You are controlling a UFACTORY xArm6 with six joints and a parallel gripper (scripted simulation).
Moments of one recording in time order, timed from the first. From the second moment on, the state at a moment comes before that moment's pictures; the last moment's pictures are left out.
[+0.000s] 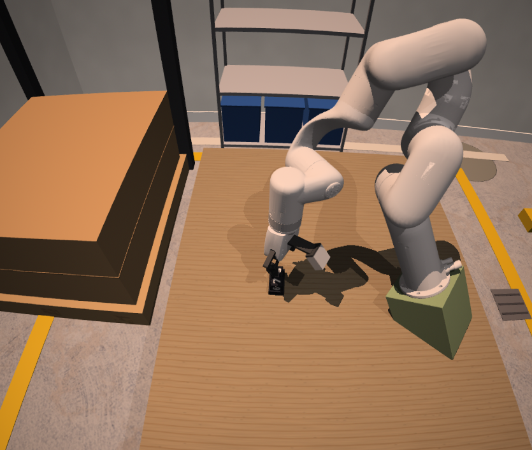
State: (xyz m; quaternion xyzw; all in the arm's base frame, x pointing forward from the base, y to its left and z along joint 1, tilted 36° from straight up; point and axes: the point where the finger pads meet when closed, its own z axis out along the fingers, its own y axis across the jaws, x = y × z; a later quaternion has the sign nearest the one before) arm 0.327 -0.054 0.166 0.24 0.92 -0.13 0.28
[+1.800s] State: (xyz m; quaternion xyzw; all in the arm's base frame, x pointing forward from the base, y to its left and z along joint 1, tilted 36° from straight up) arm 0.355 -0.012 0.159 0.35 0.88 -0.09 0.30
